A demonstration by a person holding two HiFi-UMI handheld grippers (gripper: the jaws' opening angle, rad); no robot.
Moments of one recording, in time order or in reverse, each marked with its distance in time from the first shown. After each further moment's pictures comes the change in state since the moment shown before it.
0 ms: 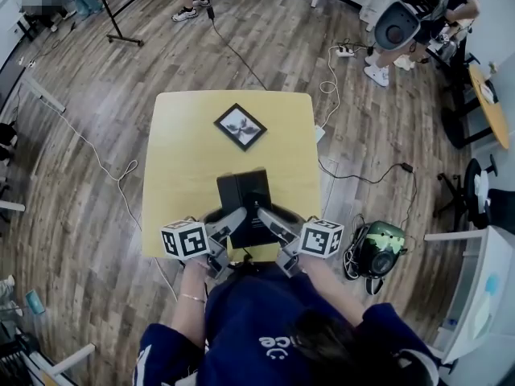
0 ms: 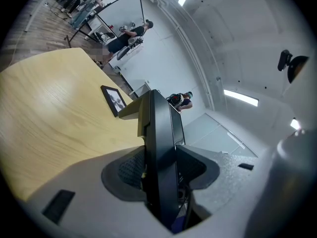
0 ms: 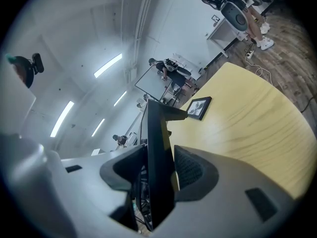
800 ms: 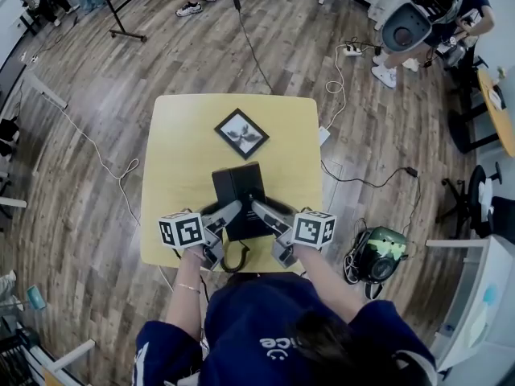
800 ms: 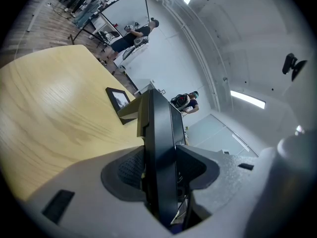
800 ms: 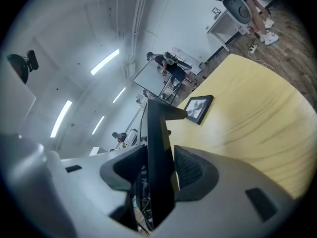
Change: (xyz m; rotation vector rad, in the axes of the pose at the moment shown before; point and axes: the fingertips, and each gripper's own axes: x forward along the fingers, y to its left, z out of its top) left arm 0.029 0.046 0.037 -0.031 0.011 0.045; right arm 0.050 -0.036 0.029 0.013 0.063 0.005
